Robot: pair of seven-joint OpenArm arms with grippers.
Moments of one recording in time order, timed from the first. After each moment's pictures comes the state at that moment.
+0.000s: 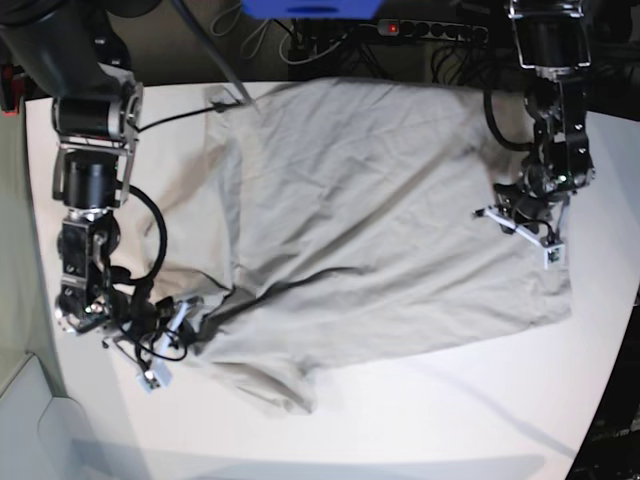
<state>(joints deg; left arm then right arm) 1.0 -15.8 -10.5 79.6 -22.3 -3.1 42.4 29.6 11.2 8.0 58.6 6.4 40.0 -42.4</state>
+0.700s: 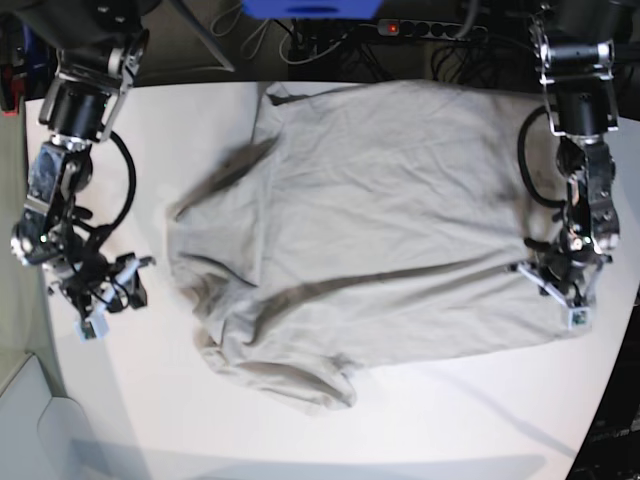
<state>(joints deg) -15.4 -22.5 -8.8 64.2 -13.9 -10.2 33.4 13.8 11.9 22.6 77.7 6.8 40.0 -43.2</state>
